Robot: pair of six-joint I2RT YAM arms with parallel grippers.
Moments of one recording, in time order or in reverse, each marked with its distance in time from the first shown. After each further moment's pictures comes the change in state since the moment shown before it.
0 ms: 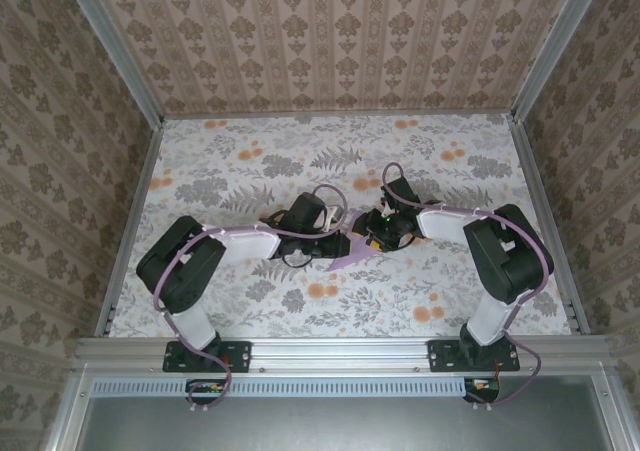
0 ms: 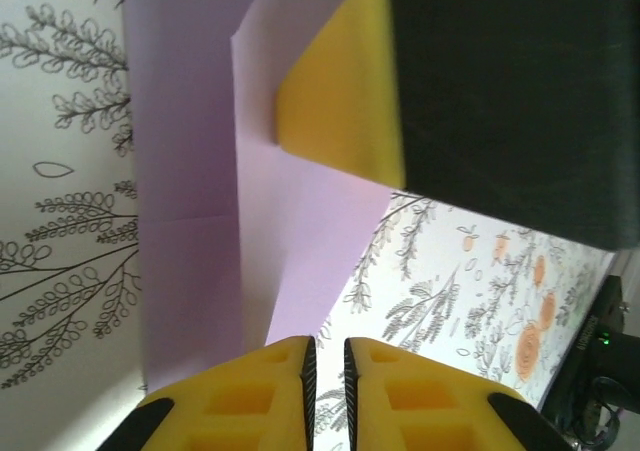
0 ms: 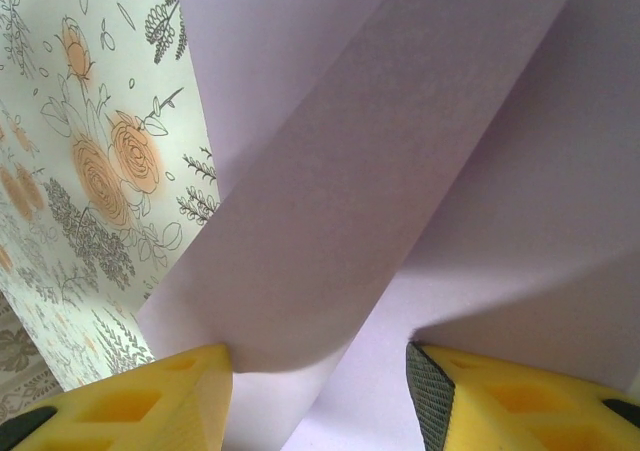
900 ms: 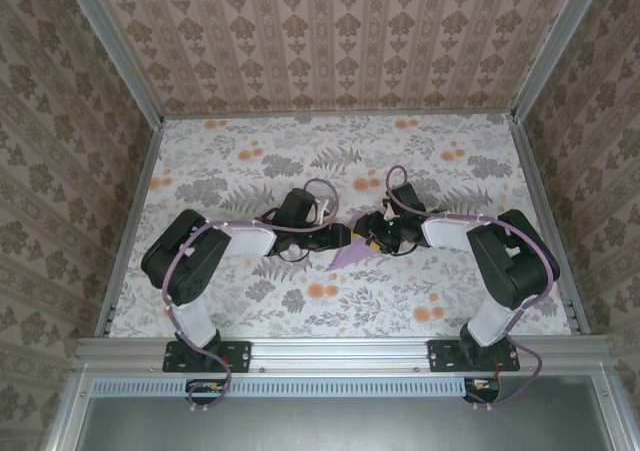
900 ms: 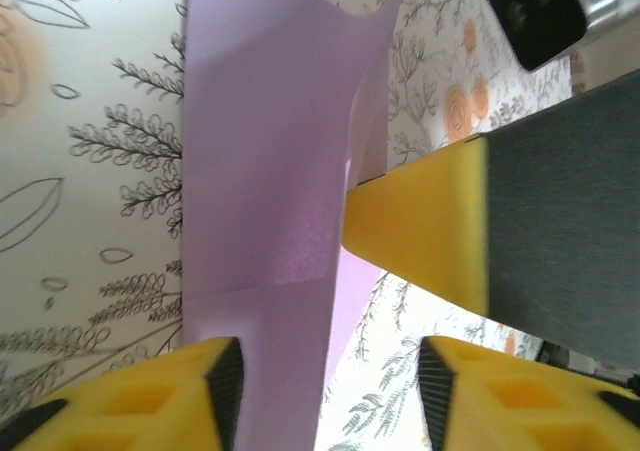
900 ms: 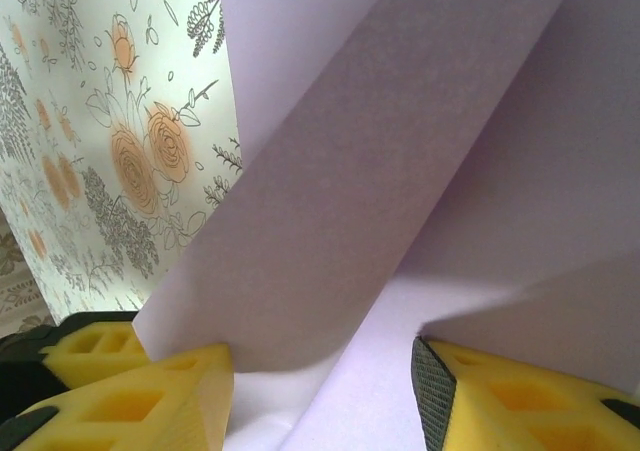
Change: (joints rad) left arm 0.083 0.028 -0.042 0.177 0.090 -0.071; right arm -0.003 -0.048 -0.100 0.160 -0.024 0.007
